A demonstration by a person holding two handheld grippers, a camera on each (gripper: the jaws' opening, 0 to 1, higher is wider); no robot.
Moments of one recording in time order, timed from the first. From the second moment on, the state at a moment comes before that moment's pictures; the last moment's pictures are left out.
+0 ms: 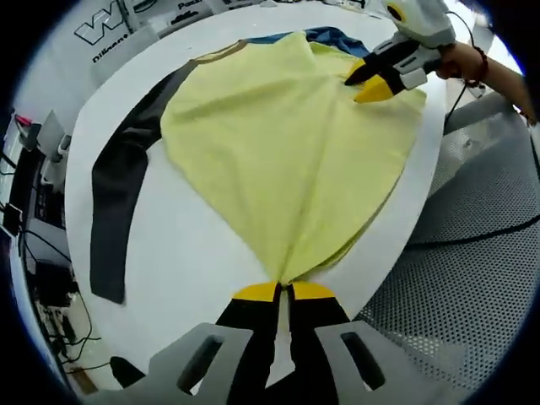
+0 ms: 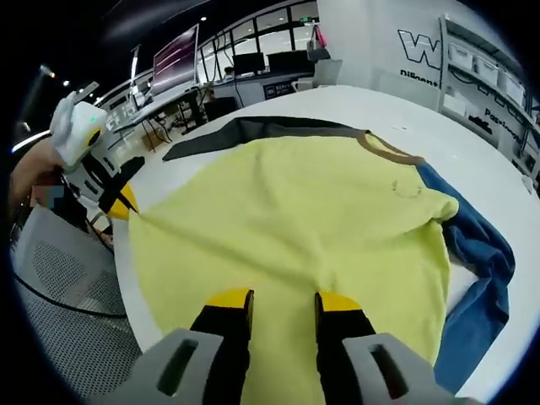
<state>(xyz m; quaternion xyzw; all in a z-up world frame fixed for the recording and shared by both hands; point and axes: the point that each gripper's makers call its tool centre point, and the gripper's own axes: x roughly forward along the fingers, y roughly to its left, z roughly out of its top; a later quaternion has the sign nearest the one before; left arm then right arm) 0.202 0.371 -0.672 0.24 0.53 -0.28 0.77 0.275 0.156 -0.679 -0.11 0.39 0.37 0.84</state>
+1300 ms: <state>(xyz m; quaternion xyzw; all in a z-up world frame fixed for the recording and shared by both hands) 0.262 0.360 -0.613 0.07 0.37 -0.17 0.91 0.363 0.080 -0.608 -0.10 0.33 0.31 0.89</state>
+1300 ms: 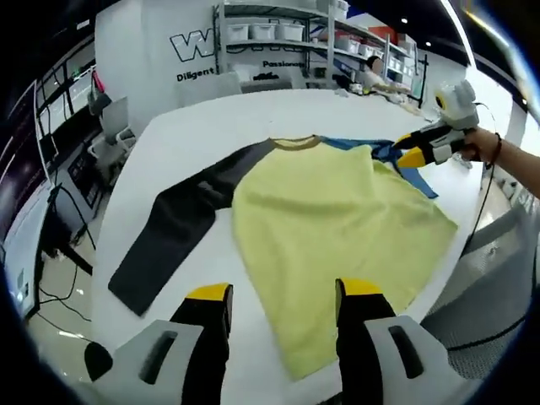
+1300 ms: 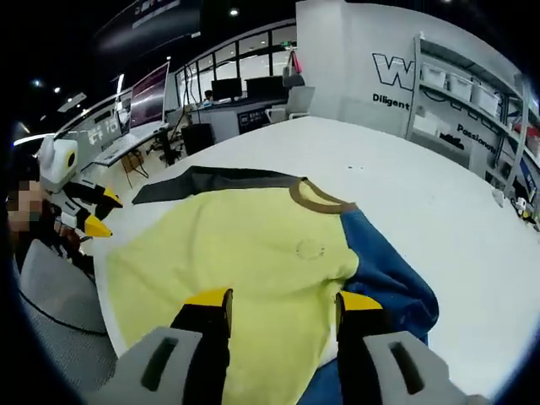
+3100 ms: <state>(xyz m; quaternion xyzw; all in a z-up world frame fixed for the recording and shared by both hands) 0.272 0.320 -0.615 0.03 0.38 -0.20 0.90 0.496 0.008 -0.688 -0.20 0.43 0.31 0.82</state>
